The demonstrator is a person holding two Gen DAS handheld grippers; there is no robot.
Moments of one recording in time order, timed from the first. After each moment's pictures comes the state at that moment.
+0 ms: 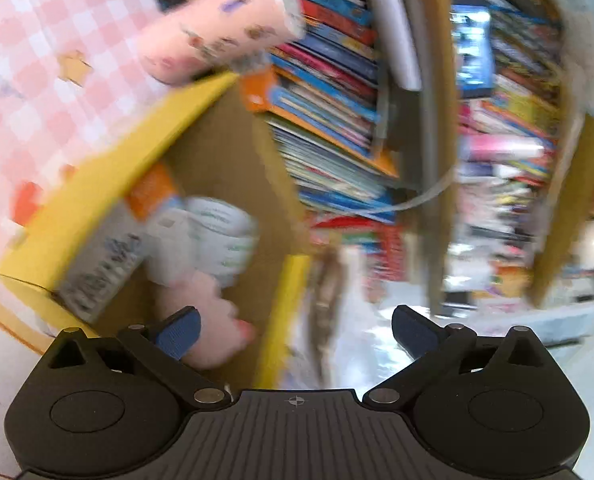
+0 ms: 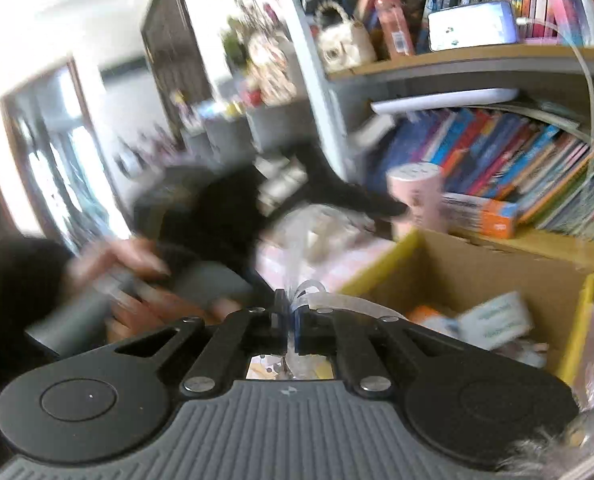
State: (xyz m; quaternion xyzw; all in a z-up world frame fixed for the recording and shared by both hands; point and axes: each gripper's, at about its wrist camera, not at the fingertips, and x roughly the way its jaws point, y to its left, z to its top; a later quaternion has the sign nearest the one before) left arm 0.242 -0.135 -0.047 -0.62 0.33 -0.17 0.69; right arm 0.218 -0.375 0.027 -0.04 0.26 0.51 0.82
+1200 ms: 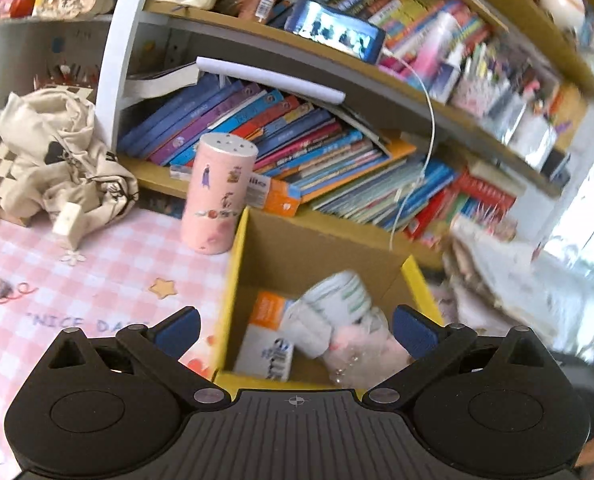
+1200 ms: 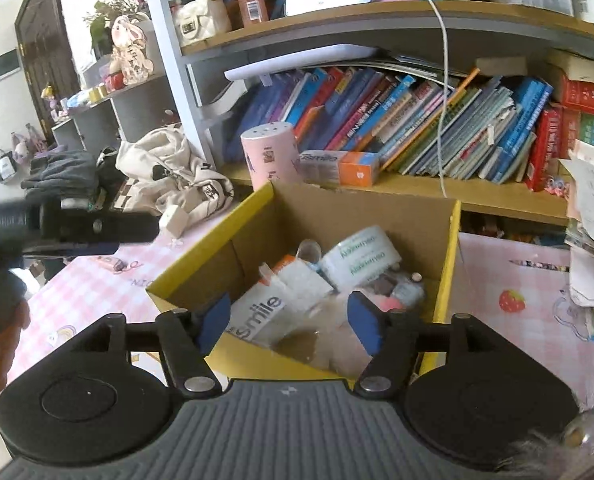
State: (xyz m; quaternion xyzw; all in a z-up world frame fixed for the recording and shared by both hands) left arm 0.170 -0.171 0.021 -0.16 0.29 -0.01 0.94; right arm 0.219 -0.409 0.000 0.00 0.31 0.33 0.89
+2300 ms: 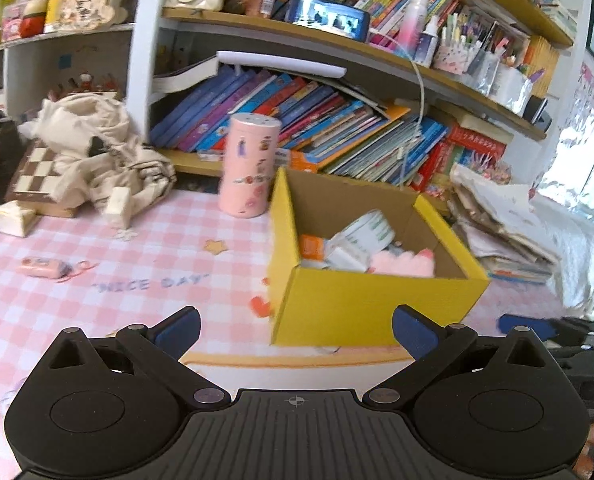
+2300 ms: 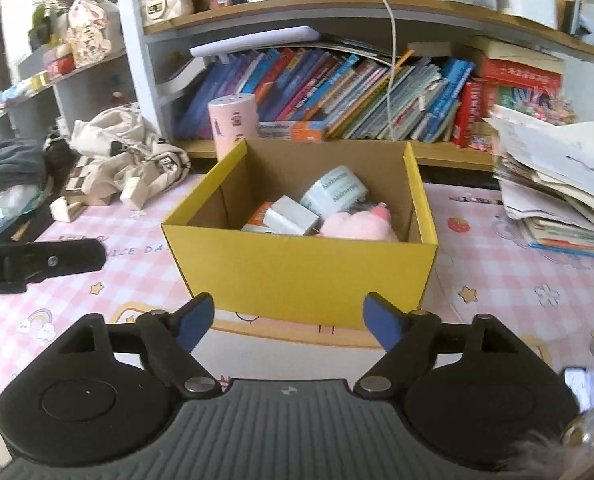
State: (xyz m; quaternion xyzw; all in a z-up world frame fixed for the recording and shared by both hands) left arm 0.079 -0.134 0.007 -0.10 0.31 -0.03 0.94; right arm 0.108 -0.363 -0.011 -0.01 0.33 0.19 0.93
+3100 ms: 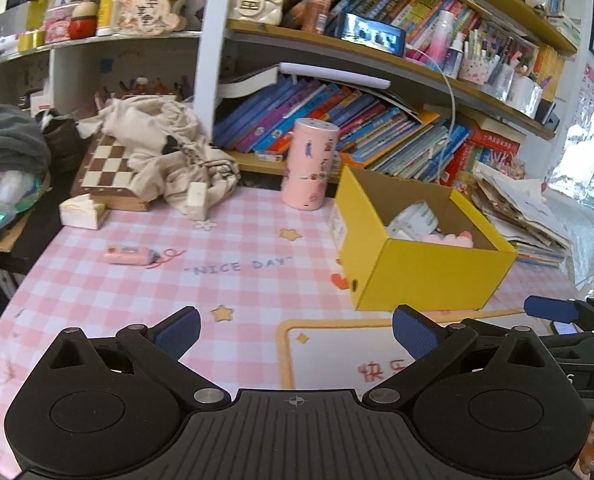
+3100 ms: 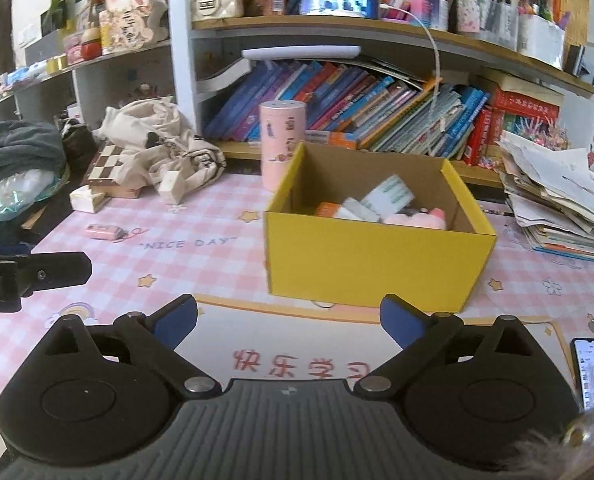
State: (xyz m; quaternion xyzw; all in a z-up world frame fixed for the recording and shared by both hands) left arm 0.010 -0.043 0.011 -0.09 0.31 -0.01 0.95; right arm 0.035 -0.260 0.001 -0.04 0.30 0.17 0.94
